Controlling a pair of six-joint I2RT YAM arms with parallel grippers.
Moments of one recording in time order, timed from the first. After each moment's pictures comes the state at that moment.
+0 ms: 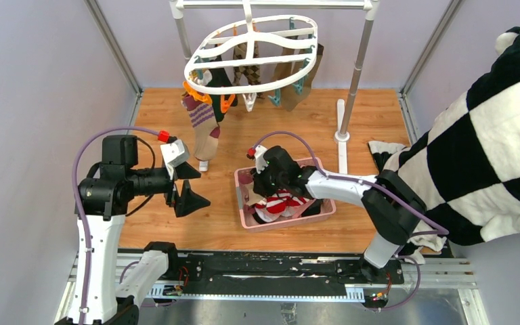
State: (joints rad) left arm -0.04 0.85 1.28 -1.27 1.02 0.57; right arm 0.87 1.64 0.95 0.01 -0.25 0.11
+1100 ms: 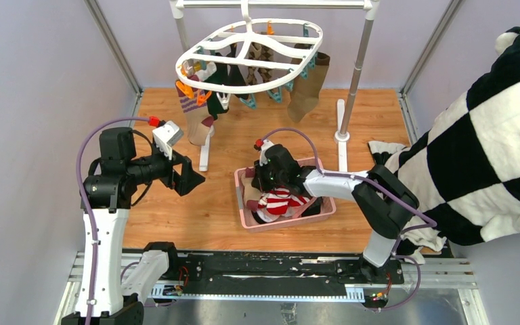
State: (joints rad) left arm 0.03 0.85 1.21 -1.03 0.76 0.34; right arm 0.84 1.72 0.96 0.14 -0.17 0.35
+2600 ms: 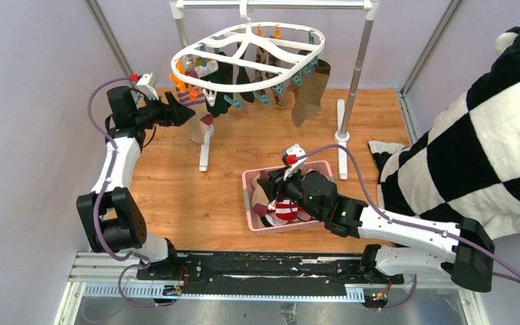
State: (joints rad) left arm 0.23 1.45 1.16 -0.08 0.82 -0.16; right arm 1.13 1.06 0.70 0.23 0.32 0.23
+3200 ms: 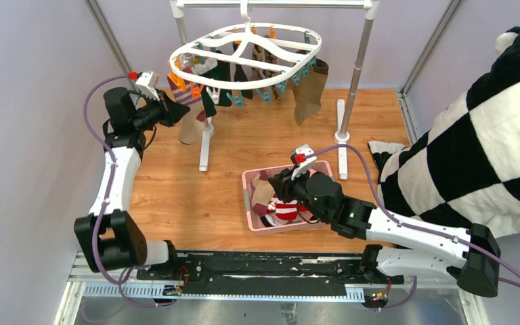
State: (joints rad) left arm 0.19 1.37 1.14 -0.02 0.83 -0.16; right arm 1.13 1.00 0.70 0.14 0.40 0.28
